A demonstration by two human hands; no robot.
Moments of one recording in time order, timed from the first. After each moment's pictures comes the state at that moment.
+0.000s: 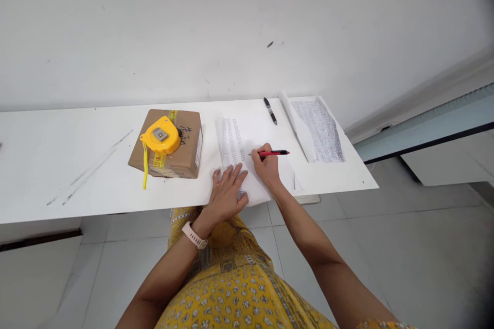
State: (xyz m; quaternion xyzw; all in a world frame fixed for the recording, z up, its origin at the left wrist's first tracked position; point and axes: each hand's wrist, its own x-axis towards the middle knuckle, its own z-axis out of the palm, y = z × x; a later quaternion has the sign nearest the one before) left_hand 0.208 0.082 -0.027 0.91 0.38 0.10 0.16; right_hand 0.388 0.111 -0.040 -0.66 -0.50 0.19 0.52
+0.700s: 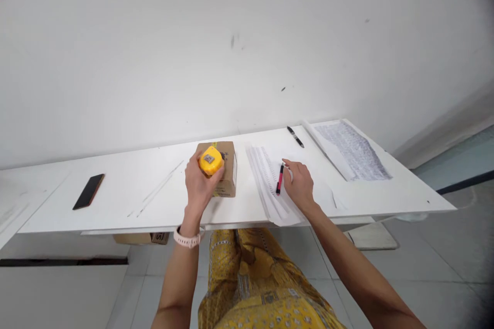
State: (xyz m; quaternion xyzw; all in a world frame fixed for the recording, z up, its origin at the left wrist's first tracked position) left_hand 0.085 0.132 0.110 0.68 0.56 0.45 0.17; right_hand 0.361 0.101 -0.020 -0.67 -0.55 -0.01 0.49
